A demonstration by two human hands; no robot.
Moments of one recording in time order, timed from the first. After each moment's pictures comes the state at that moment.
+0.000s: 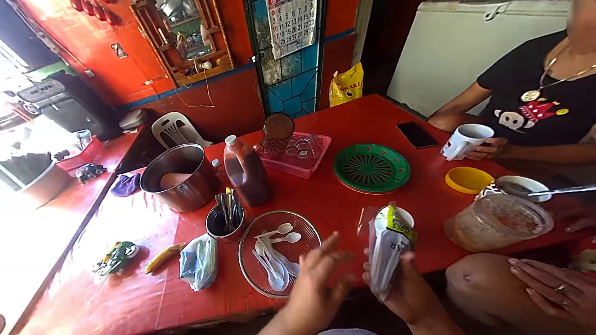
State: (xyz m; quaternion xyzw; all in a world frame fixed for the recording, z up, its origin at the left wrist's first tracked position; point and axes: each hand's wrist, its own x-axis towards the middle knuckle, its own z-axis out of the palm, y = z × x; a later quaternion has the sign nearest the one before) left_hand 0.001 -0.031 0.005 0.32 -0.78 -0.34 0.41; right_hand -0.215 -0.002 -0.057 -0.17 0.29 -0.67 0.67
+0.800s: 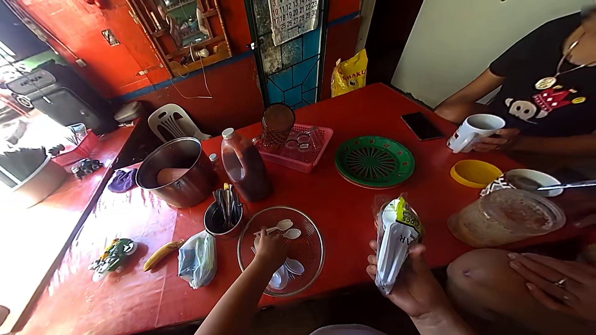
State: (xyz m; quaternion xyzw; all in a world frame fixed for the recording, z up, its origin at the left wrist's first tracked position) left_hand 0.040 -0.141 -0.066 0.48 -0.83 -0.14 -0.26; right_hand -0.223 -0.011 -0.054 -0.15 0.23 -0.67 0.69
